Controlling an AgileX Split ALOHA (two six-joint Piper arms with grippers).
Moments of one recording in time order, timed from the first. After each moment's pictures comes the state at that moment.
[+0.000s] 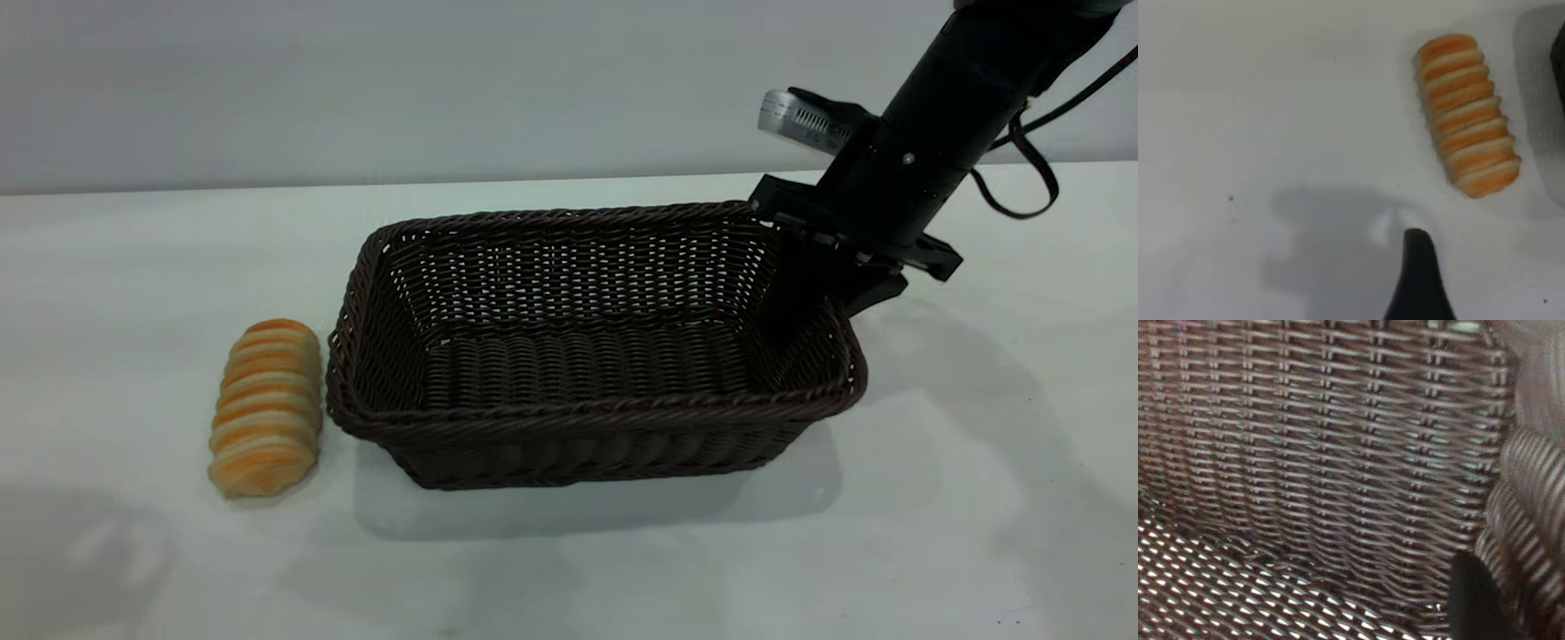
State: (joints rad) left arm -0.02 1.24 -0.76 -0.05 0.50 0.04; right arm 0.17 2.37 -1.62 0.63 0.90 -0.38
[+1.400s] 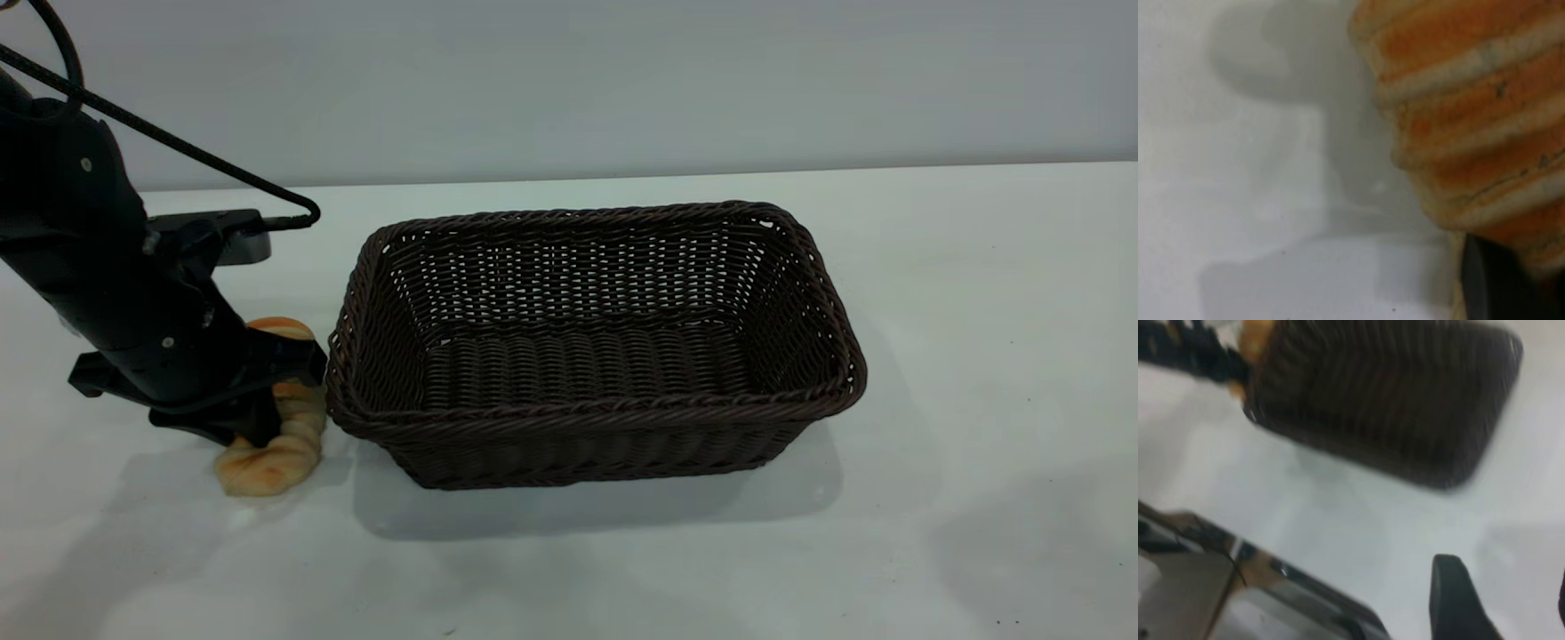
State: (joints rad) left arm -0.17 2.16 -0.97 -0.21 0.07 0.03; right arm 0.09 1.18 -1.25 0.43 1.24 -0.33
